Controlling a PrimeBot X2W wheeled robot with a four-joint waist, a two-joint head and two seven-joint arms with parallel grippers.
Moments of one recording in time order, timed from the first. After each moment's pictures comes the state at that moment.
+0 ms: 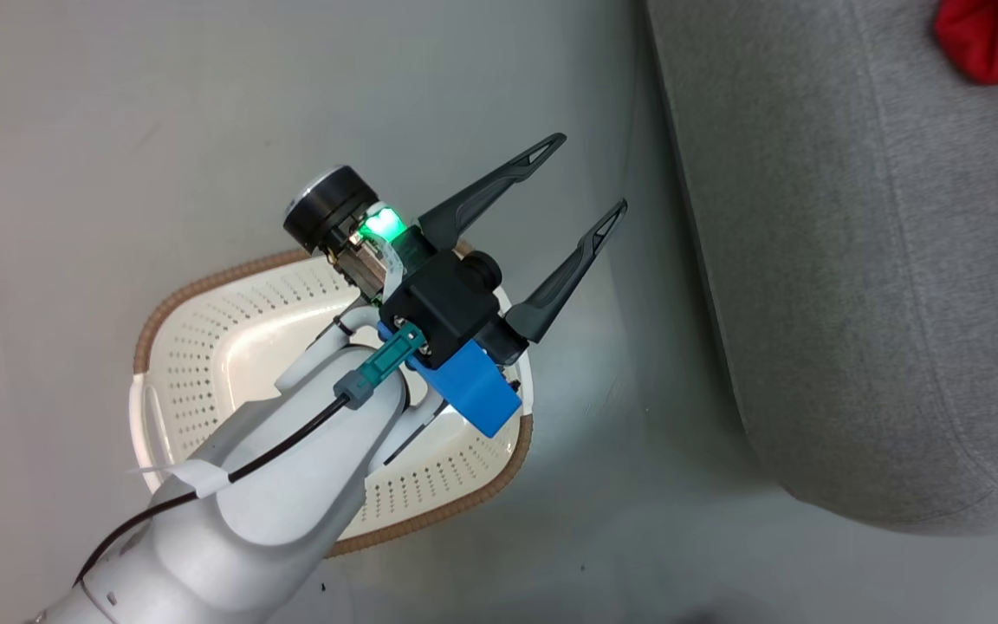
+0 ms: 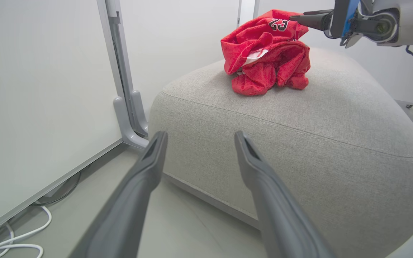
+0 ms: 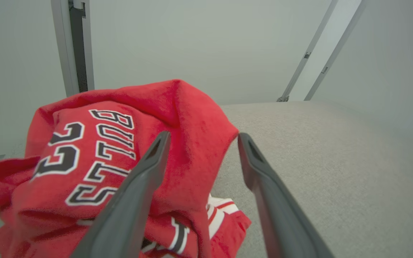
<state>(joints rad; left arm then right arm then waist) -0.80 0.24 -0.84 0.31 -0.29 -0.12 -0.26 -0.92 -0.41 -0.46 0.77 0.03 0.13 -0.26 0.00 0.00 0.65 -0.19</state>
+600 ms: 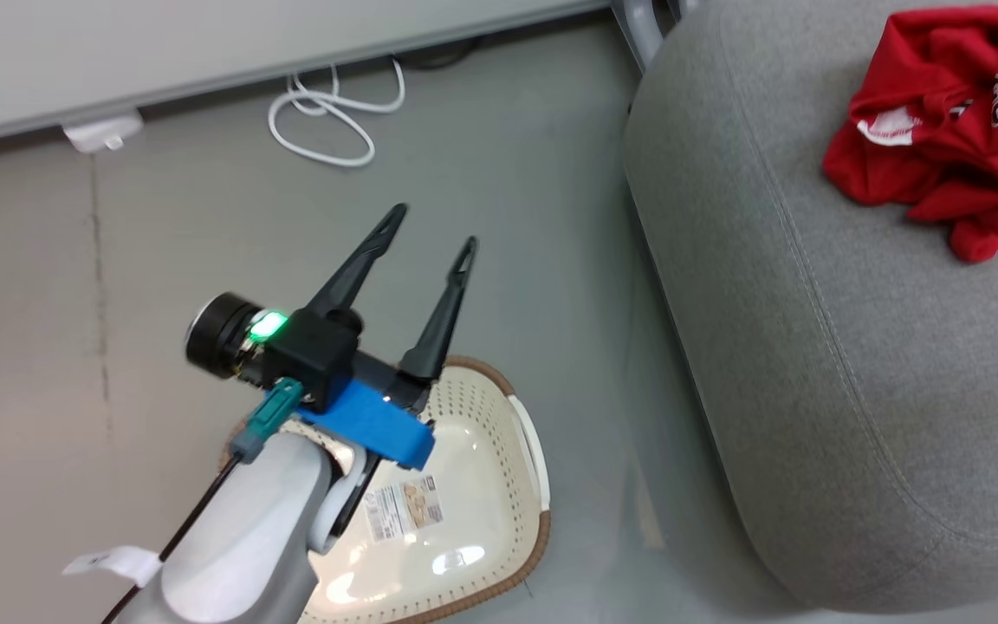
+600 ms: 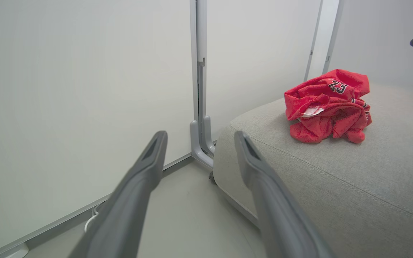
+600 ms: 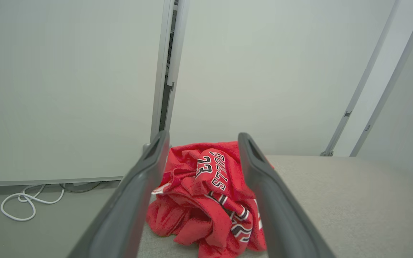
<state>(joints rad) -0.53 0.22 -0.59 0.30 -0.32 -0.05 -0.26 -0.41 -0.27 -0.29 0.24 0.07 0.13 -0.26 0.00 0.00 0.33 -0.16</state>
